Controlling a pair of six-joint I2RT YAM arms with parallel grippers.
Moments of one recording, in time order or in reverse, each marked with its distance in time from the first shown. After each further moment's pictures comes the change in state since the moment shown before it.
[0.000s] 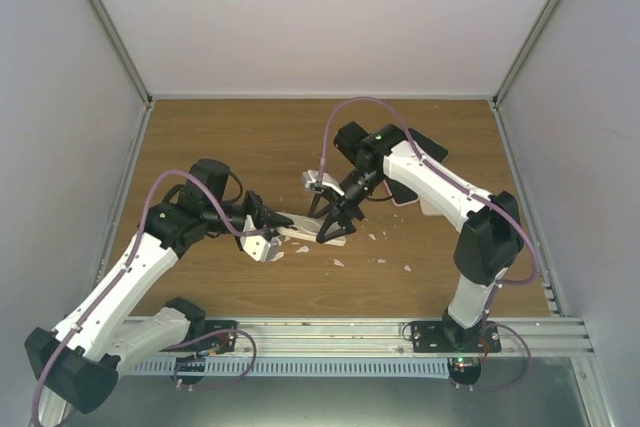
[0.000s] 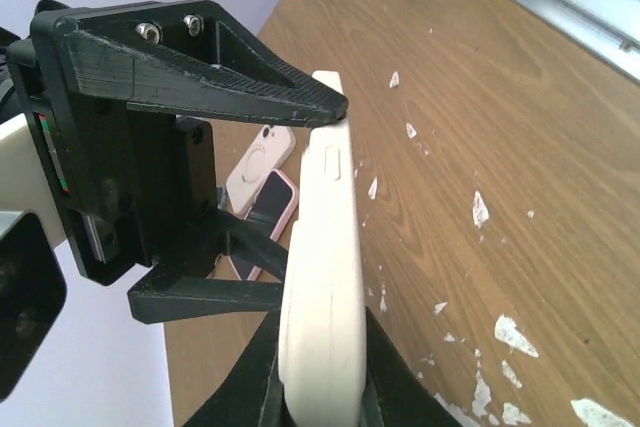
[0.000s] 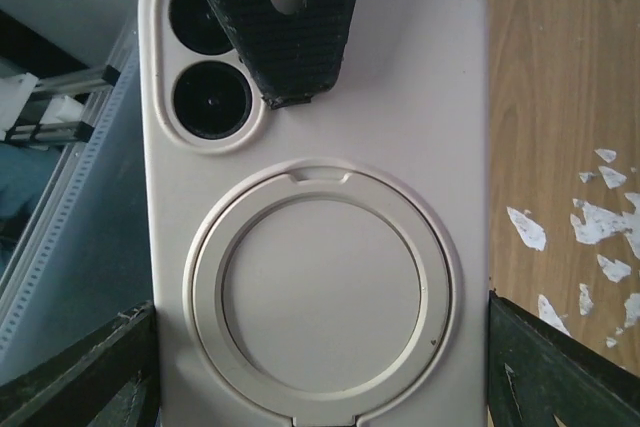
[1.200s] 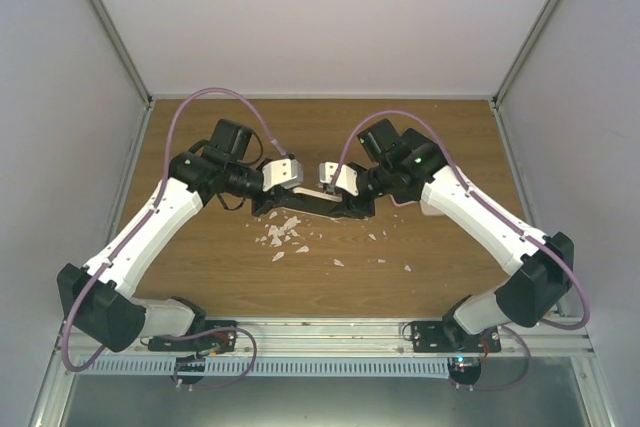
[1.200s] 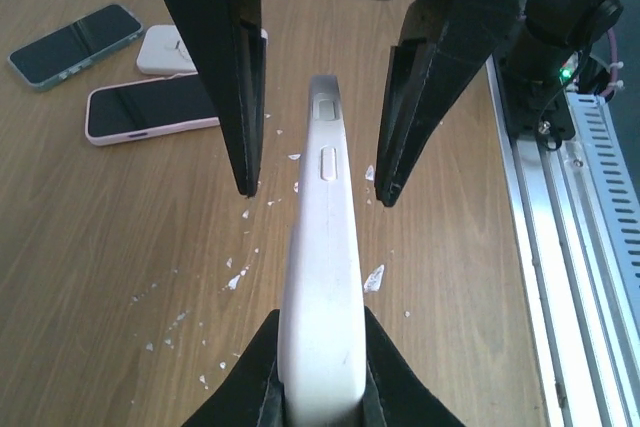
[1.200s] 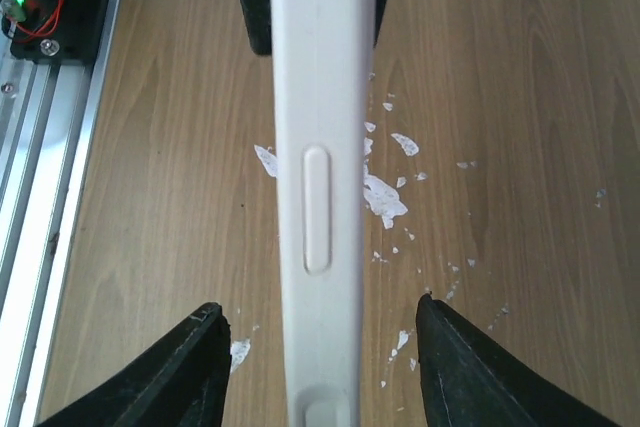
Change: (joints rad) left arm -0.005 0.330 0.328 -0.160 -0.020 -0.826; right arm -0.009 -0.322 -0.233 0.396 0.435 0.114
